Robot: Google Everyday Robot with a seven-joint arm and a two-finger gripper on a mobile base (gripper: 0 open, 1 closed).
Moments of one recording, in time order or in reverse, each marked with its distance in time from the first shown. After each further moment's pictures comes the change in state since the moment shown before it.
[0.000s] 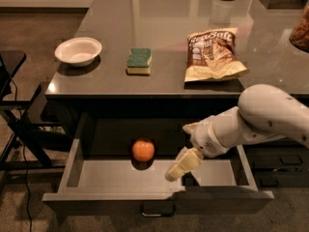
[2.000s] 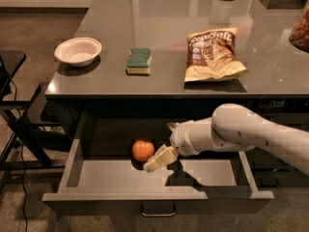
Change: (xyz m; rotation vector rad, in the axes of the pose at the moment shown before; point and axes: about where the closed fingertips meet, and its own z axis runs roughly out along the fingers) arm -0.024 -0.039 0.080 0.068 -0.162 -0.005
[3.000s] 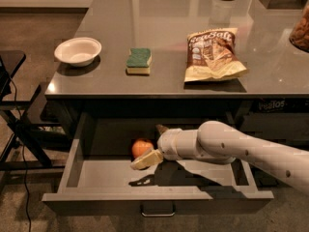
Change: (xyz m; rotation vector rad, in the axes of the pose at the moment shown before) arm 0.001 -0.017 0.063 0.049 -0.159 0.009
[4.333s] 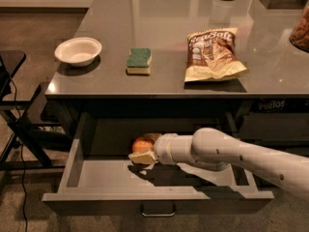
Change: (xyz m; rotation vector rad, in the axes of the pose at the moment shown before) arm 0.007 0.008 0.020 0.010 -0.028 0.036
